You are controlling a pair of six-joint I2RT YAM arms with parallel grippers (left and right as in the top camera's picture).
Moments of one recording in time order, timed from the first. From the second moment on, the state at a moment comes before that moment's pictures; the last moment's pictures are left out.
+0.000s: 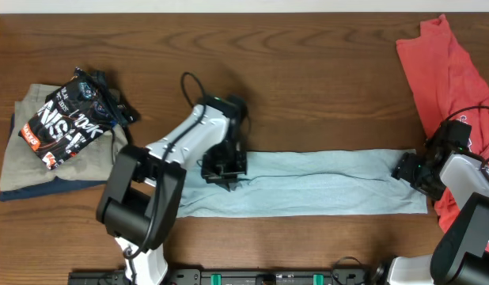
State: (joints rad) left arm -0.49 1.94 1.29 -1.22 0.33 -0.43; right arm -0.41 1.60 0.77 -0.58 0.05 0.18
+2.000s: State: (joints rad) left arm -0.11 1.61 1.33 -1.32 0.14 -0.41; right arm 0.34 1.63 1.12 -1.04 -0.14 0.44
